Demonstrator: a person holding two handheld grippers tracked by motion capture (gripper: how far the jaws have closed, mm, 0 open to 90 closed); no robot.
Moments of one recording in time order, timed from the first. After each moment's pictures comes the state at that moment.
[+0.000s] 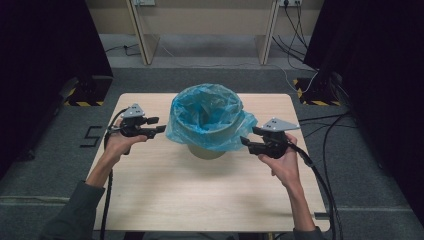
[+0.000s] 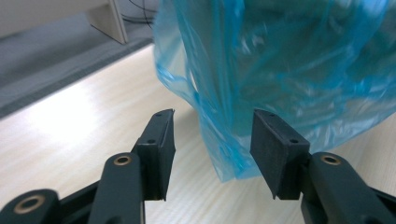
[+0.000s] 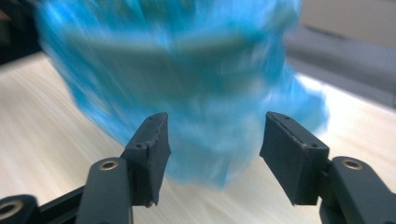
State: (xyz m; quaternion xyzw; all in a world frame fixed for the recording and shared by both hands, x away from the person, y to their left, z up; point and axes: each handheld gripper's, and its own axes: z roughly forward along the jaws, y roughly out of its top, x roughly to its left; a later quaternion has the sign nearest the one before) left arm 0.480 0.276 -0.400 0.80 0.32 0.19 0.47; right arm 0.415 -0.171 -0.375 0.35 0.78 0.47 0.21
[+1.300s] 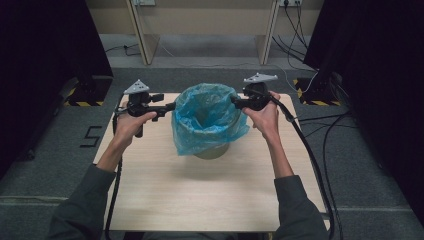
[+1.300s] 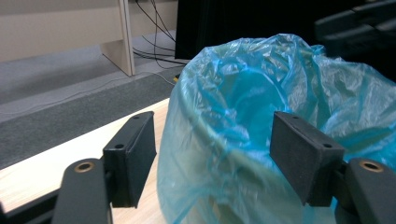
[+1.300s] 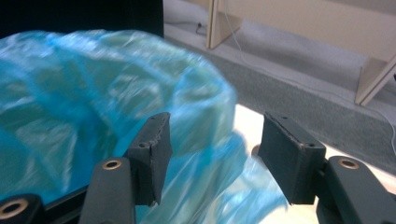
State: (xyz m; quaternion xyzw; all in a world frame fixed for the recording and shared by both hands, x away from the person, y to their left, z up) left arm 0.510 0.239 -0.349 0.74 0.36 0.19 0.53; right arm 0.526 -0.126 -0.326 0.40 0.78 0.42 0.24
